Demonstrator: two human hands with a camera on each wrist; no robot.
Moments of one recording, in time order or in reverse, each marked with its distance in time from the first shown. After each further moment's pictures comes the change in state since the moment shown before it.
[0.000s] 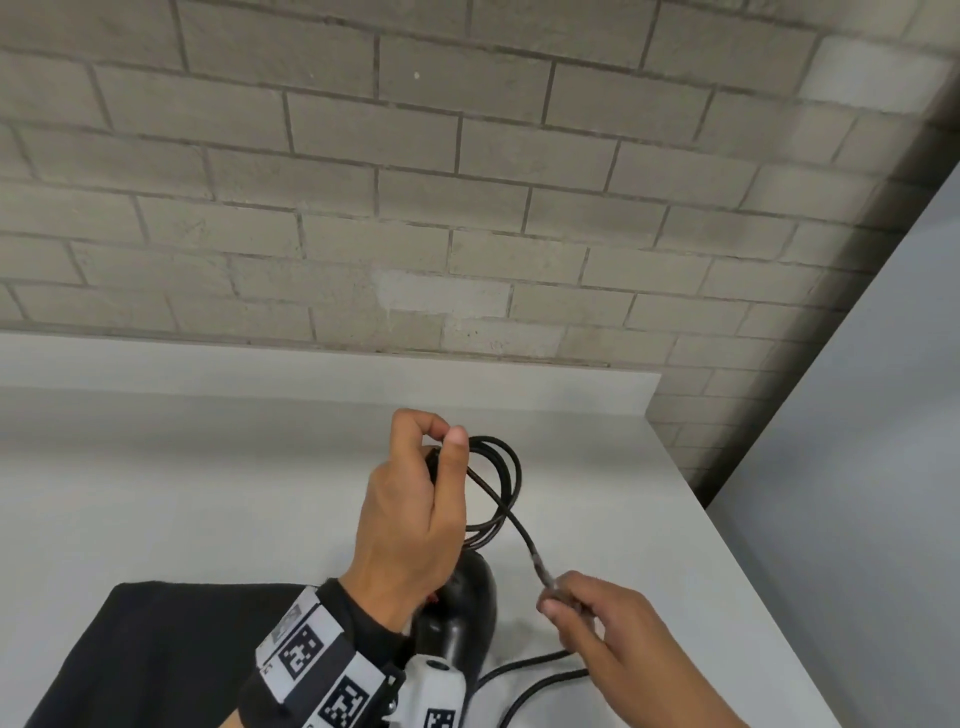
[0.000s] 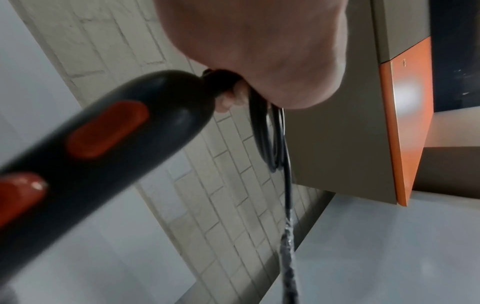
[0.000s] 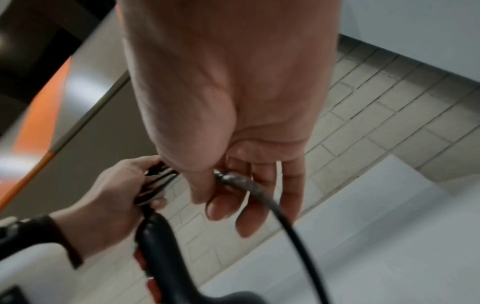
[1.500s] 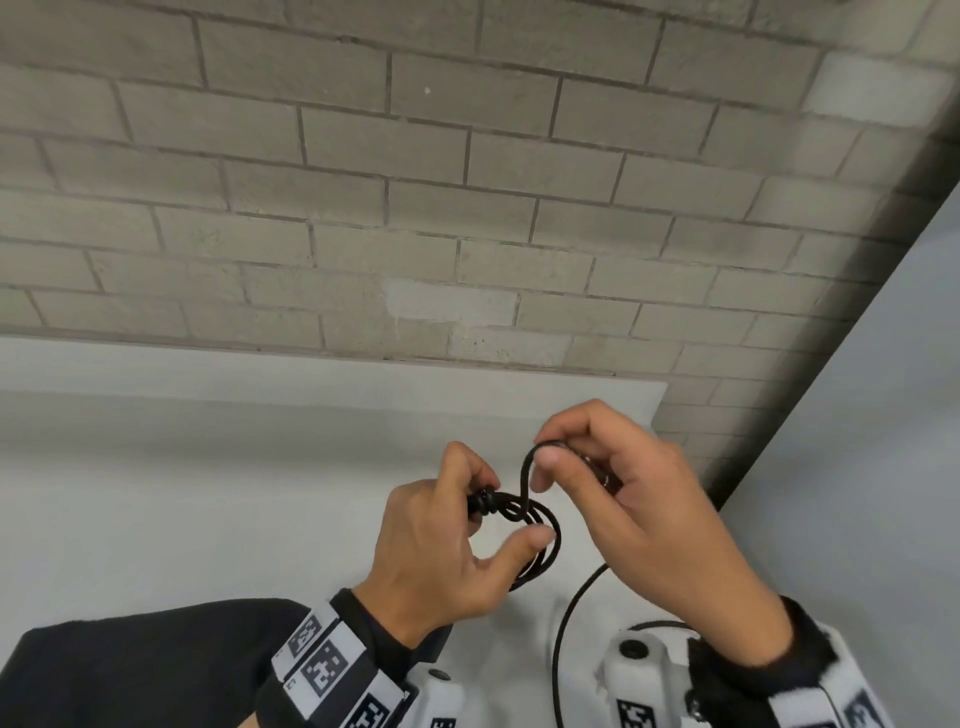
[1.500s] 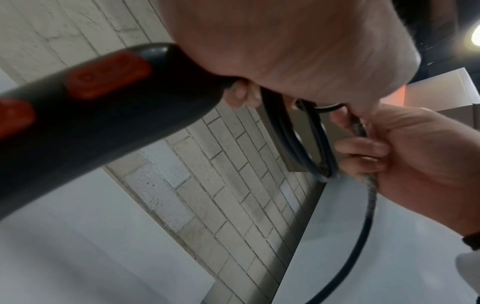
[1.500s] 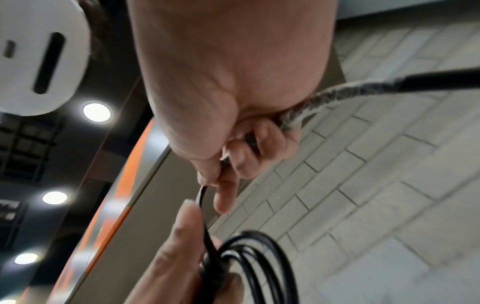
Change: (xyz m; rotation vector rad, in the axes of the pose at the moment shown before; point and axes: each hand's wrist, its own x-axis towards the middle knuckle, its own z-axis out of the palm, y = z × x) left_hand -0.009 -0.005 -0.001 0.106 -0.097 0.314; right_hand 0.047 -0.105 -0.062 -0.046 0.268 -0.344
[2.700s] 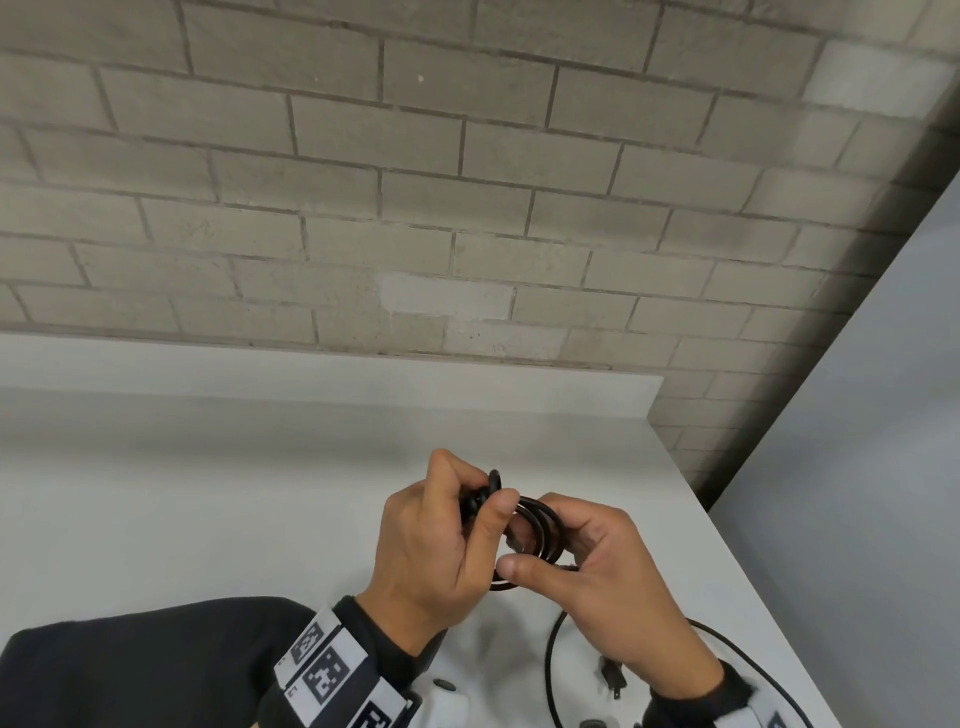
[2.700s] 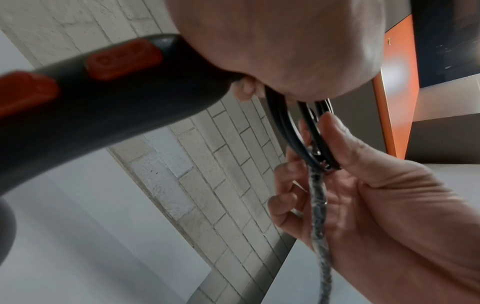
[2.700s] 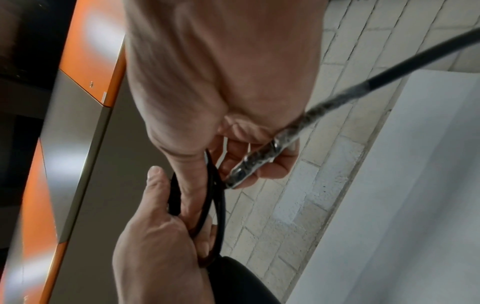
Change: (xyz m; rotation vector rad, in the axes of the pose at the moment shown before) left_hand -0.005 -0.001 0.009 -0.117 0.106 -0.027; right_hand -0.036 0.040 0.047 0.506 -0.085 0.328
